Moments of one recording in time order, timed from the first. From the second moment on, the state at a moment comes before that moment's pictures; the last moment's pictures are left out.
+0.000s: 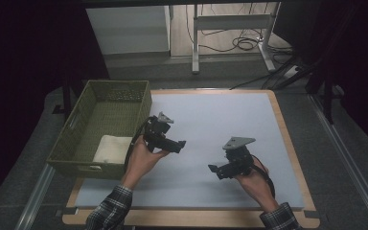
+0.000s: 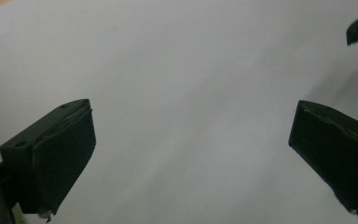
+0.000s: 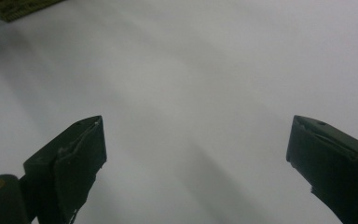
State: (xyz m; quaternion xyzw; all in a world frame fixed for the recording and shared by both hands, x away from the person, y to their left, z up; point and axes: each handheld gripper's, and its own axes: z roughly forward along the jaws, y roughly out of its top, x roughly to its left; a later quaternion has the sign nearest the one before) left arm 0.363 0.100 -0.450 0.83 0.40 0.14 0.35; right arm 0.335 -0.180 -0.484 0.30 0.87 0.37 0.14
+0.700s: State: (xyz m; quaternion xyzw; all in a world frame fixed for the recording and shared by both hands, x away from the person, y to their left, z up) left arm 0.315 0.096 -0.537 0.83 0.41 0.13 0.35; right arm 0.323 -0.254 -0.526 0.35 0.86 0.34 0.17
